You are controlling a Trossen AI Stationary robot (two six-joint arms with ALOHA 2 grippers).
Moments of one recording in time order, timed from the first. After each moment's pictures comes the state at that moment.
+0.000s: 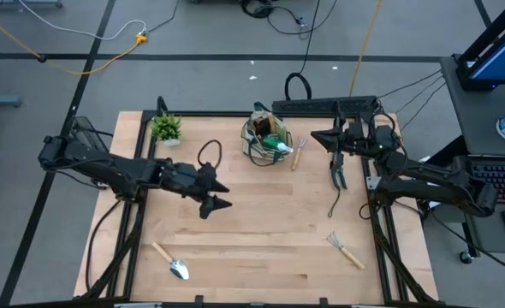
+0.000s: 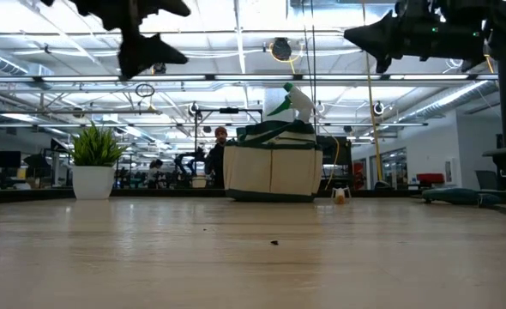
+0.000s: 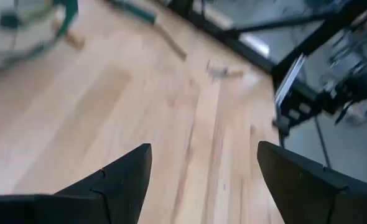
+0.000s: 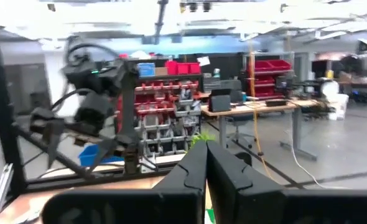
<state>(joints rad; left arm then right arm) -0.17 1.15 0.78 -0.12 -0.02 -0.62 -0.58 0.78 0.35 0.69 -0.41 0.15</state>
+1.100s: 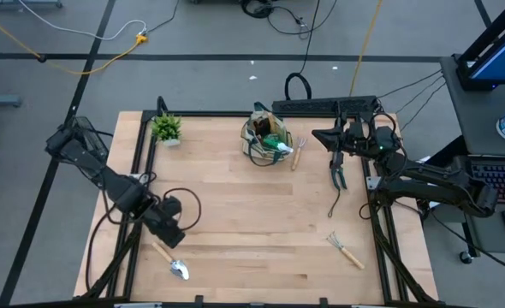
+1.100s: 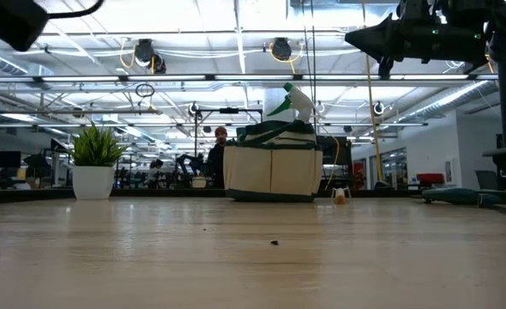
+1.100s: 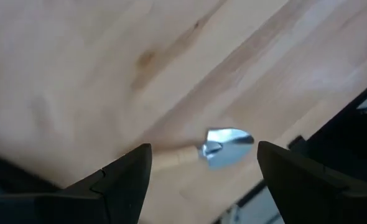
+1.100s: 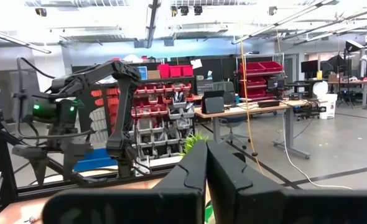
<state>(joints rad) -0.63 1.15 0.85 -0.93 0.12 -1.54 -0.58 0.77 0.33 0.71 -0.37 0.17</state>
